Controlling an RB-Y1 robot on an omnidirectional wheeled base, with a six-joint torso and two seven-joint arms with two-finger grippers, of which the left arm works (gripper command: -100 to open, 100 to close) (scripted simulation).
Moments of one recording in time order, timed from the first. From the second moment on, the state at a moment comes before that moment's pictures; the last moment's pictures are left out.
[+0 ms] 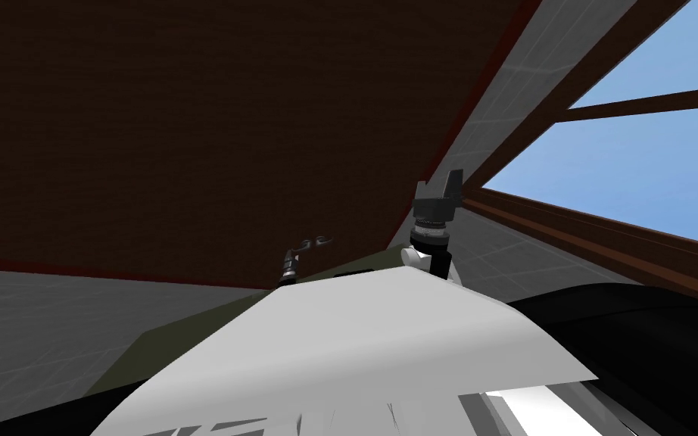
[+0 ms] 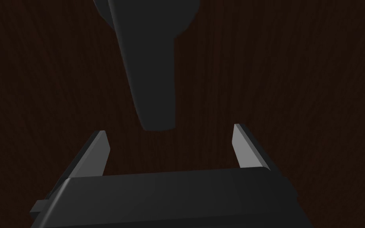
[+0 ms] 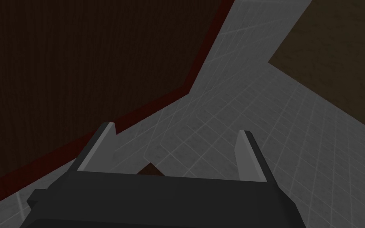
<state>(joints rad) 0.10 0.32 0.11 -0.74 0.12 -0.84 0.24</state>
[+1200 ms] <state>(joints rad) 0.13 0.31 0.10 -0.78 0.11 -0.83 0.23</state>
